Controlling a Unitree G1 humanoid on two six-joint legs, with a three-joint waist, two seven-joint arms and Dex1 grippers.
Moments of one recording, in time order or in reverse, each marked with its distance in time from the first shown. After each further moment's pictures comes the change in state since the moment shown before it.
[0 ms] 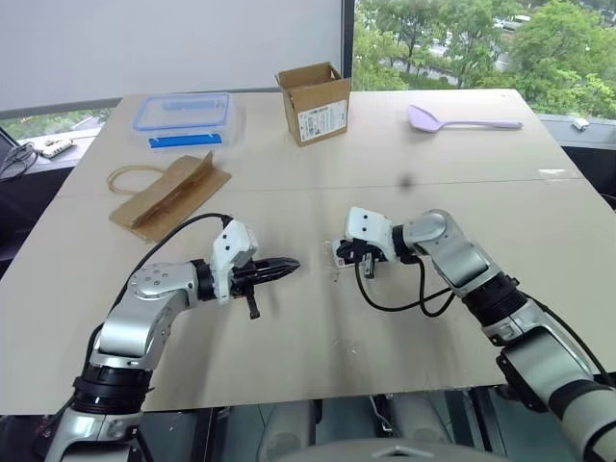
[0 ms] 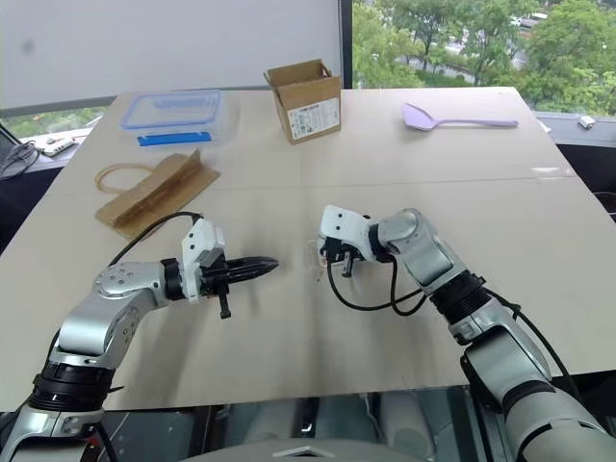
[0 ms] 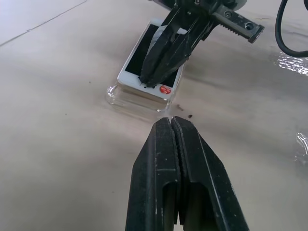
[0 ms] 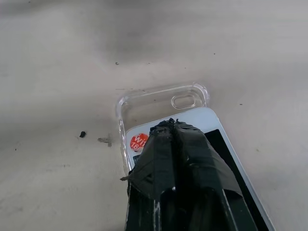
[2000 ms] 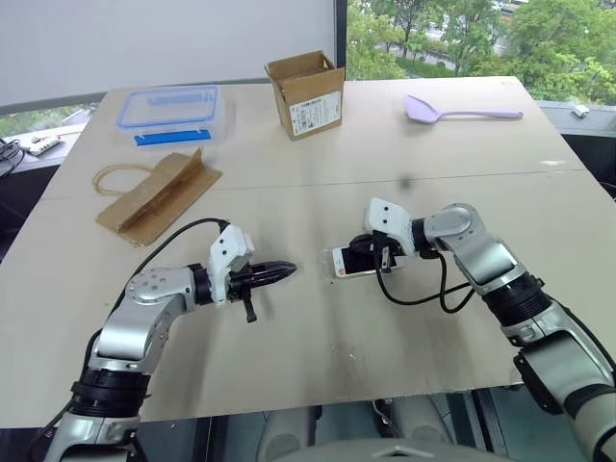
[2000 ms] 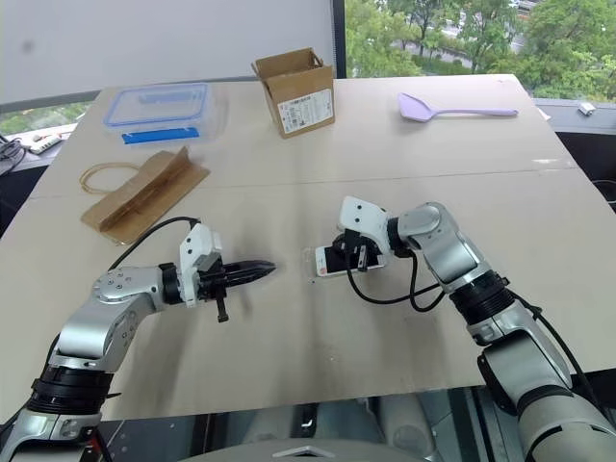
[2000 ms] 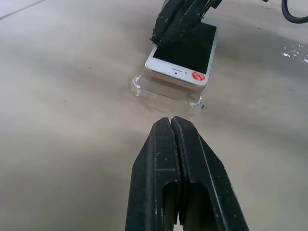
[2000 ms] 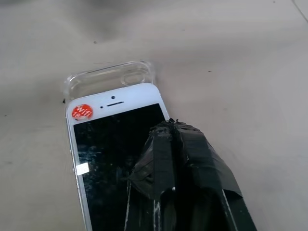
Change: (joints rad) left arm 0.023 0.004 0.001 0.035 0.002 -0.047 -0.008; right arm 0.021 -0.101 -0.052 -0.109 0.037 -0.023 0.047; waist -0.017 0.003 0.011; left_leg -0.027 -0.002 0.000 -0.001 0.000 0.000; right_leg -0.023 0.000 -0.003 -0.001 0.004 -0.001
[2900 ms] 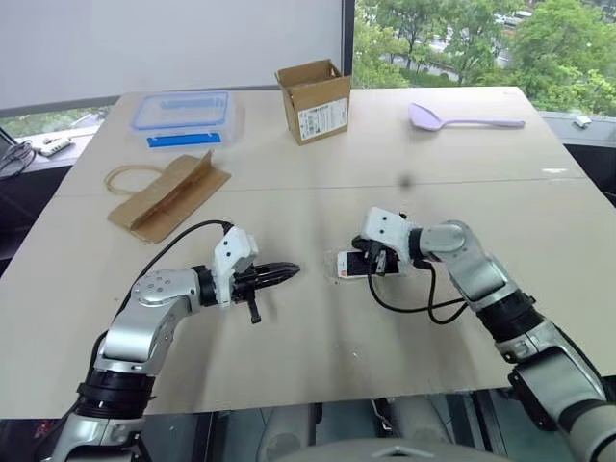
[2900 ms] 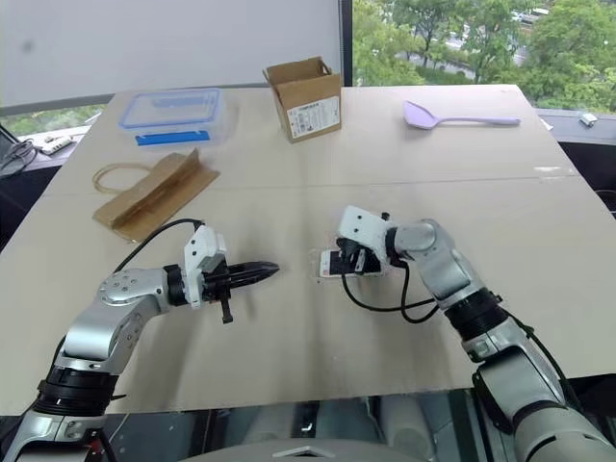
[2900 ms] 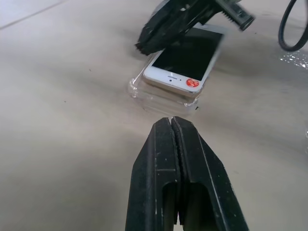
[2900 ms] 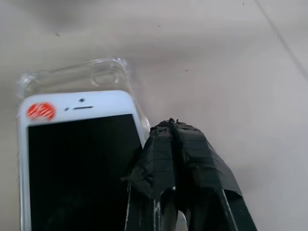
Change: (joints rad) left arm 0.001 -0.019 -0.013 -0.005 0.004 0.007 0.013; right arm 0.111 0.048 -0.063 -0.046 -0.026 -0.015 -0.135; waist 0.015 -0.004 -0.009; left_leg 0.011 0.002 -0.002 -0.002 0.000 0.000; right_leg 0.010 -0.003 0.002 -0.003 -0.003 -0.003
